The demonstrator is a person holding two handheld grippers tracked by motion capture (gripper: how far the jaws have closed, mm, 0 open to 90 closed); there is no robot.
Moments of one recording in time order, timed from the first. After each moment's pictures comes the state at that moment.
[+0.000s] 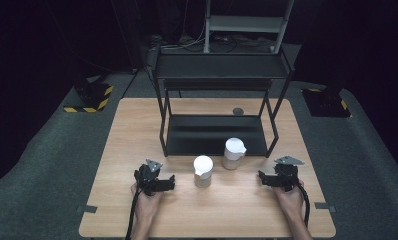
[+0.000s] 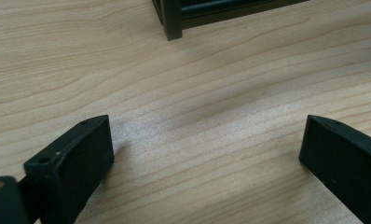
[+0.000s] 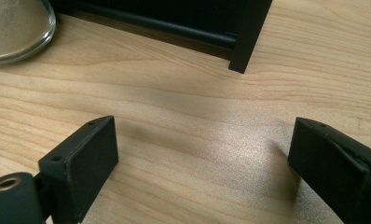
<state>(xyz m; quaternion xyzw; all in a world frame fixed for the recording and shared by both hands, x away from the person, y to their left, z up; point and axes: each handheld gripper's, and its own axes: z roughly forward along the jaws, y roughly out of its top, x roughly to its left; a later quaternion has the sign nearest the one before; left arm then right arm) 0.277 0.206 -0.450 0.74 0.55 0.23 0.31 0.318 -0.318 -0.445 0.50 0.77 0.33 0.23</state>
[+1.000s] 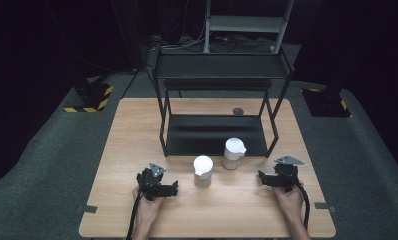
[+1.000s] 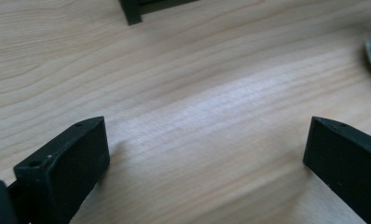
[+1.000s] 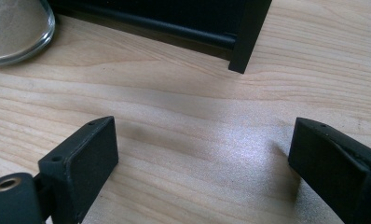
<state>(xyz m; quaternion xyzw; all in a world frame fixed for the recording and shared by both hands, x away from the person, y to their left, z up) 0.265 0.203 -0.447 0.76 0.53 0.21 0.32 0.318 -0.317 -0.445 0.50 0.77 0.33 0.23</state>
